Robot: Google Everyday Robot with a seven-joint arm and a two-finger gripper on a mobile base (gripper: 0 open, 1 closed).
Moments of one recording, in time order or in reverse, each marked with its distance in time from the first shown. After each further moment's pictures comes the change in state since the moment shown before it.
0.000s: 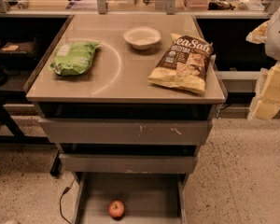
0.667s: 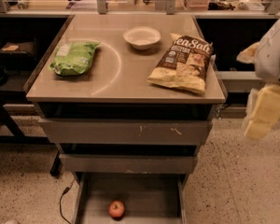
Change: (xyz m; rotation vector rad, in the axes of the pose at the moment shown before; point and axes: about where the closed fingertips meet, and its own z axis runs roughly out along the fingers) arm -0.002 0.025 0.024 -0.054 -0.014 -0.006
